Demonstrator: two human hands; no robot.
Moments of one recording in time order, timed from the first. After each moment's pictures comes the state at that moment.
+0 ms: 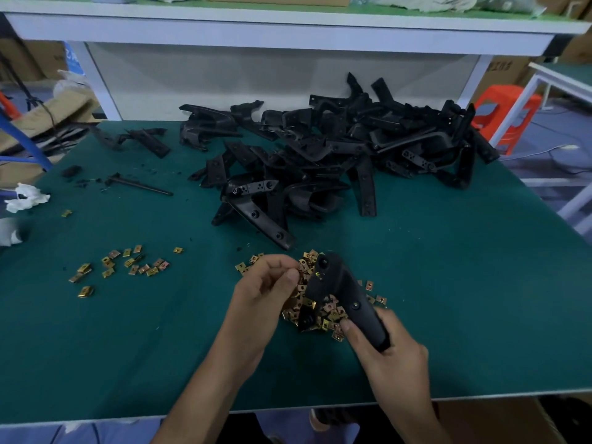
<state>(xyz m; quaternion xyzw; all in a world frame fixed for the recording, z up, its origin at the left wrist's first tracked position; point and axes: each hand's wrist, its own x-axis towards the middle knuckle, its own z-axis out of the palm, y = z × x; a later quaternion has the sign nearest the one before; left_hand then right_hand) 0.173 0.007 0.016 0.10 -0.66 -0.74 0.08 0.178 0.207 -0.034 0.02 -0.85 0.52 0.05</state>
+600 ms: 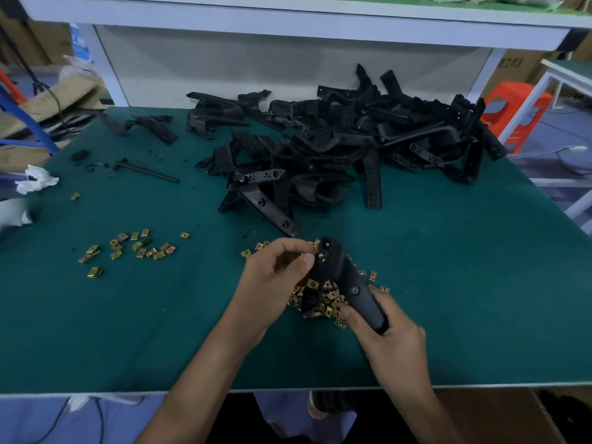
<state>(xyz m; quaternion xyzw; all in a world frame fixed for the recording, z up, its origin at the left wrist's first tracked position) 0.167 0.009 0.030 0.07 -0.66 -0.75 0.07 0.168 0.211 -0.040 0.07 -0.86 0.51 0.05</state>
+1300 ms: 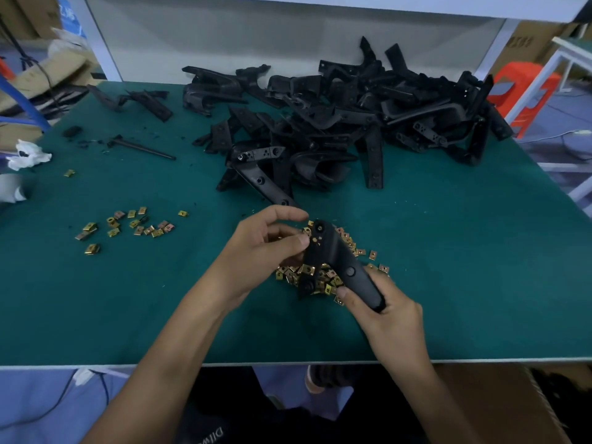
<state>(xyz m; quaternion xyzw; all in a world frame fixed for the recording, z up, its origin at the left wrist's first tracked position) 0.162 -0.019 0.037 0.03 -0.67 -0.74 -0.02 0.166 0.210 -0.044 0.09 -0.85 0.52 0.05</state>
